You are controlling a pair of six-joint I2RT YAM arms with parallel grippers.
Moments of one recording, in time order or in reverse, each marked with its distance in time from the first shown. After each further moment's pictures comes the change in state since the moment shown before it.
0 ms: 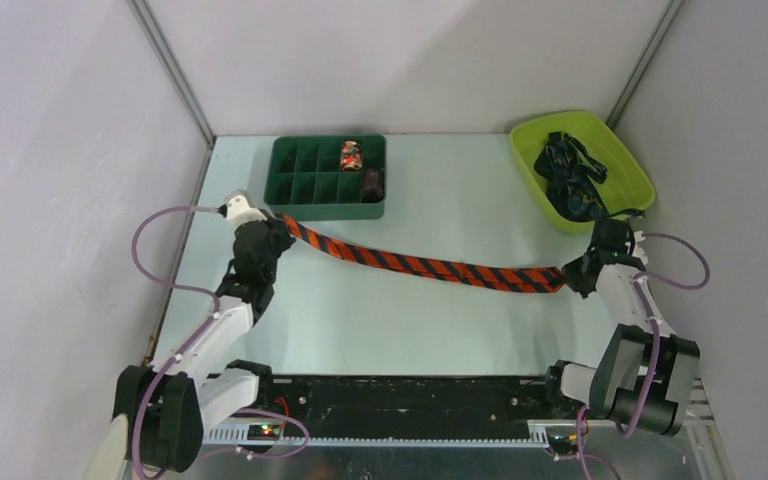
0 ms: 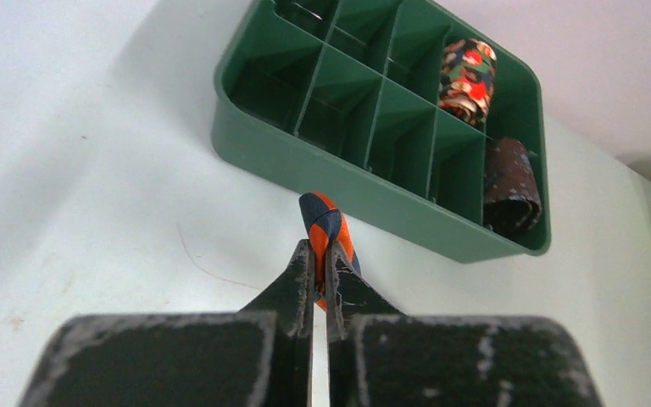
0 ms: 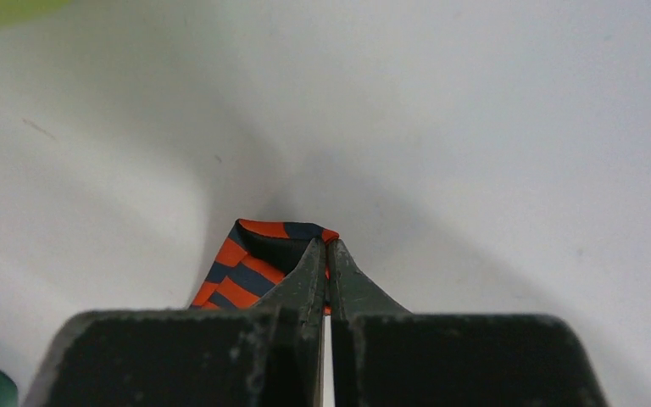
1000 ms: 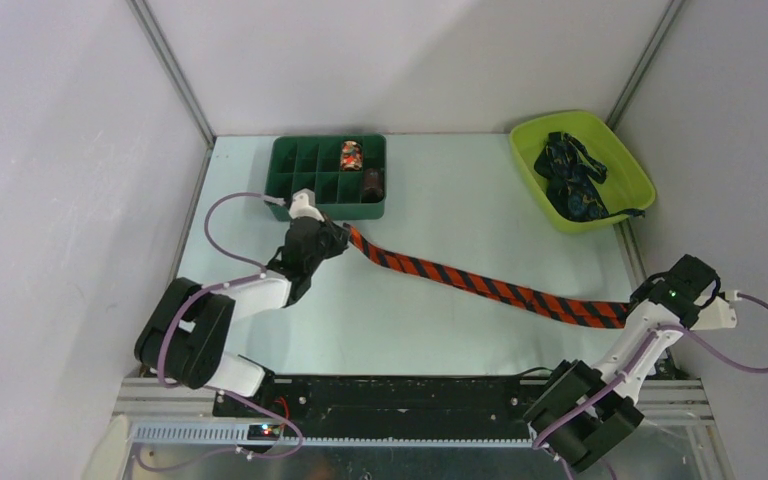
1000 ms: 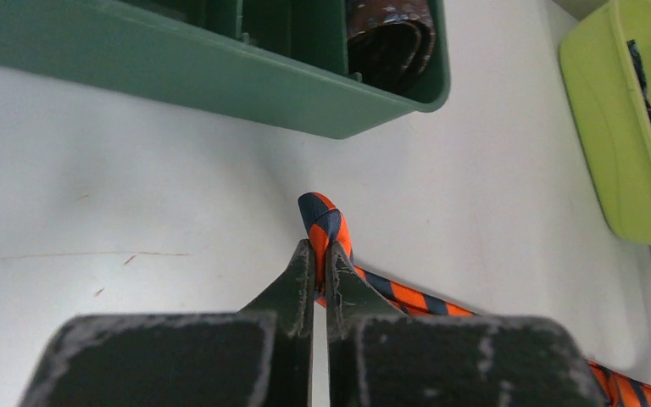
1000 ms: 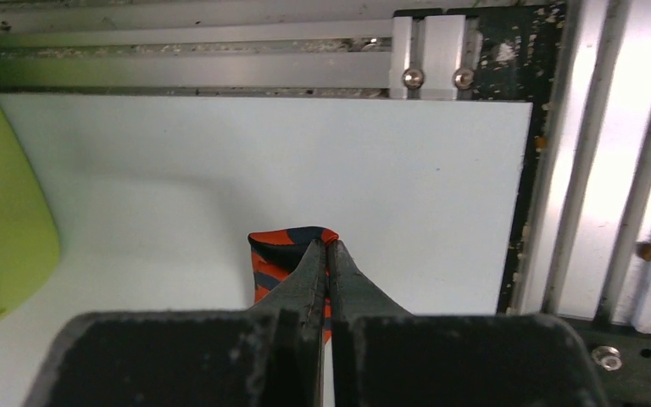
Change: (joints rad) left arm -0.227 0.409 0.054 0.227 0.222 -0.150; right arm -0.555 -0.288 0.035 -0.217 0.108 -0.091
